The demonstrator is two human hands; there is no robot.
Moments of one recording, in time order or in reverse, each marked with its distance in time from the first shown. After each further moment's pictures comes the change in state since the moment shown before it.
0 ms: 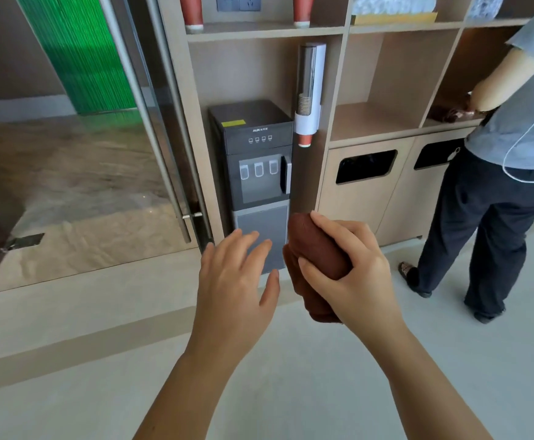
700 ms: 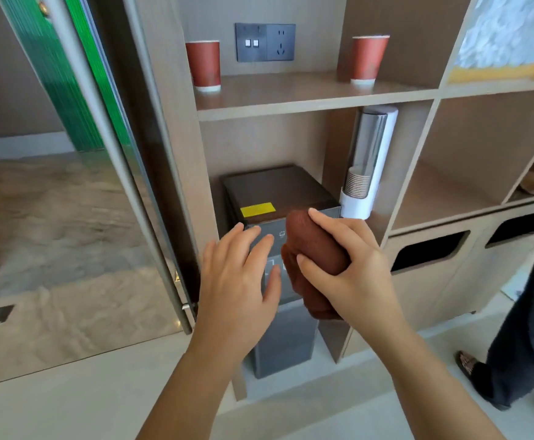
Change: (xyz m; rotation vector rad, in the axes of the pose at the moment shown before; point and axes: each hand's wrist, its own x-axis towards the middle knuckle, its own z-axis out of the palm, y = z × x) left_hand 0.353 -0.227 0.115 0.029 0.129 0.034; right_hand 0.391 0.085 0.183 -0.041 0.030 -0.113
